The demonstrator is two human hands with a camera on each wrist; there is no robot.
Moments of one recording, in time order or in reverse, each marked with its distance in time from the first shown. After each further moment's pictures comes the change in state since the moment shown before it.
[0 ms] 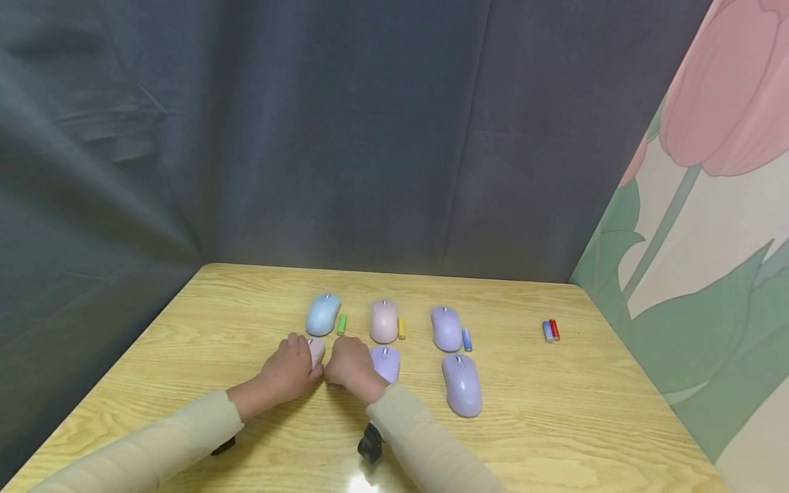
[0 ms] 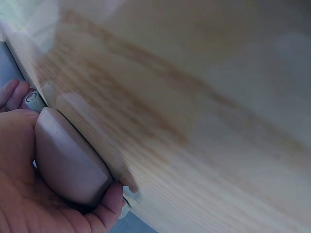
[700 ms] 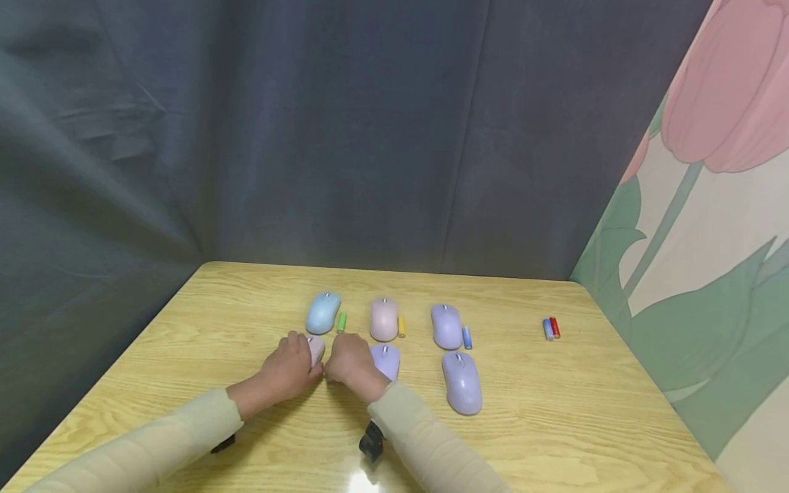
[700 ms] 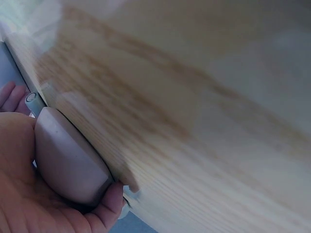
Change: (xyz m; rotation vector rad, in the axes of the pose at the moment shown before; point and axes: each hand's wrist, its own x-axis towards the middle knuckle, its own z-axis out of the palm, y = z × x) left_hand 0.000 -0.001 -0.001 0.006 0.002 0.007; right_hand -0.002 -0.002 -0.005 0.001 0.017 -0.037
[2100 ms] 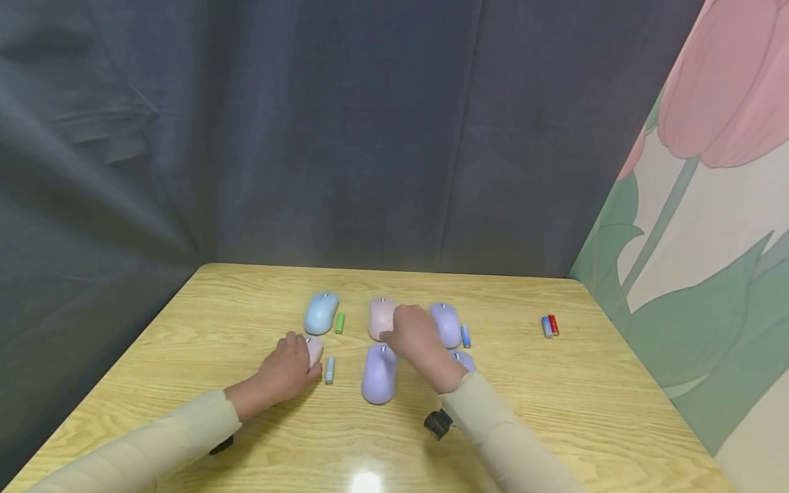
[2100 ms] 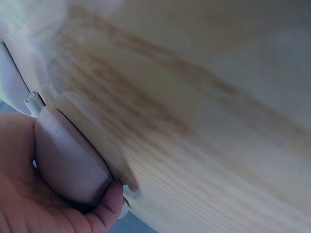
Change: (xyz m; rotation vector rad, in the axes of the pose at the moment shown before) left_hand -0.003 0.002 -0.003 -0.021 0.008 0.006; right_hand -0.030 0.049 -0.096 -0.216 0.146 0.016
